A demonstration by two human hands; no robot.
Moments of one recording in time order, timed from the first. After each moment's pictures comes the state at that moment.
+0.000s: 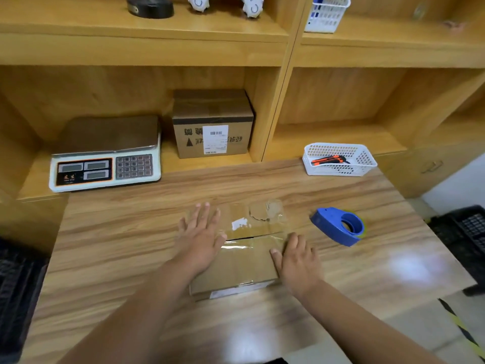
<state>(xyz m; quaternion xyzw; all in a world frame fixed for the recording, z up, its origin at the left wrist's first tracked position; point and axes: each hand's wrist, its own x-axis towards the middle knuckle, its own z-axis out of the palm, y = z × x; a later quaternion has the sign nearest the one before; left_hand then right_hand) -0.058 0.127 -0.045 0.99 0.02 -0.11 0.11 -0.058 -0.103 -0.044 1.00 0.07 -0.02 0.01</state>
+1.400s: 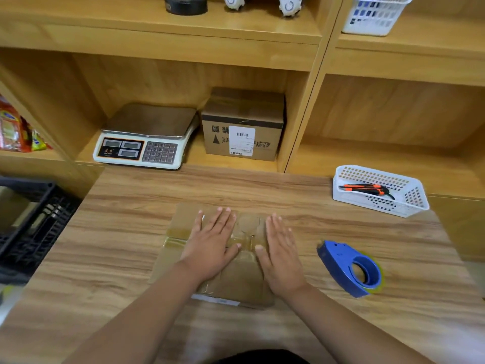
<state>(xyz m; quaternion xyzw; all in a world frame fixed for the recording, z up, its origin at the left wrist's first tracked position) -0.034 0.033 -0.038 0.99 0.07 -0.08 0.02 0.029 -0.144 -0.063 0.92 0.34 -0.07 -0.21</state>
